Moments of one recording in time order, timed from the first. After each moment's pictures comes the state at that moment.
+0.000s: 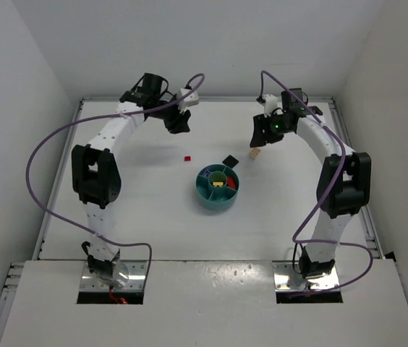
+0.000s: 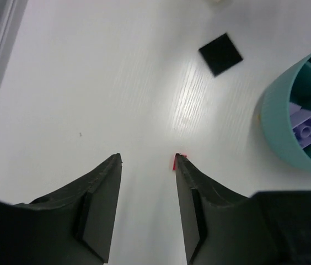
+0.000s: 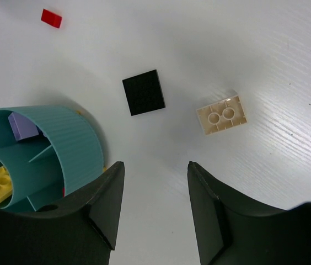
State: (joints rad) left arm -0.27 2.06 1.97 -0.75 0.73 0.80; right arm 0.10 1.89 1.52 -0.65 -0.51 -0.19
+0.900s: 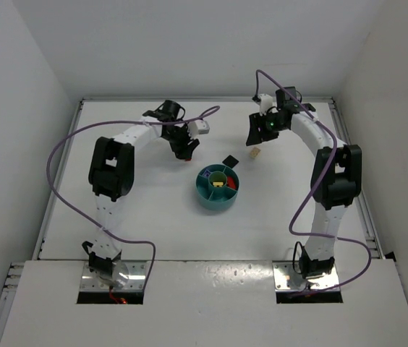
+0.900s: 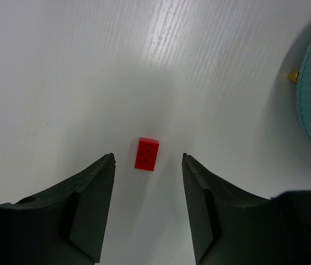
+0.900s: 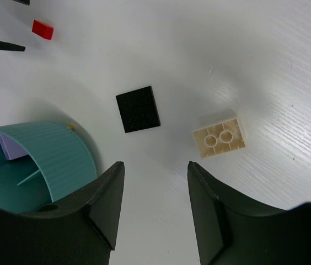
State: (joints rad) left arm -0.32 2.20 1.77 -0.69 0.51 0.77; right arm 0.12 2.01 1.62 -0.65 -0.51 -0.18
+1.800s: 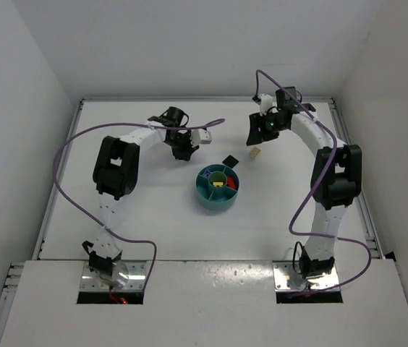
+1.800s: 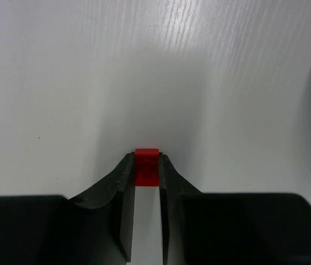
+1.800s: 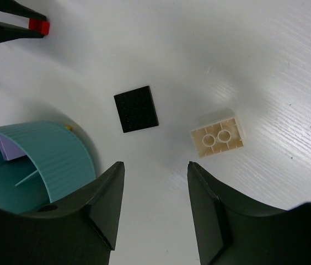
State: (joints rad) left arm -0.34 2.25 1.74 -0.63 0.44 0.92; right arm 0.12 2.01 1.62 -0.65 -0.51 -0.19
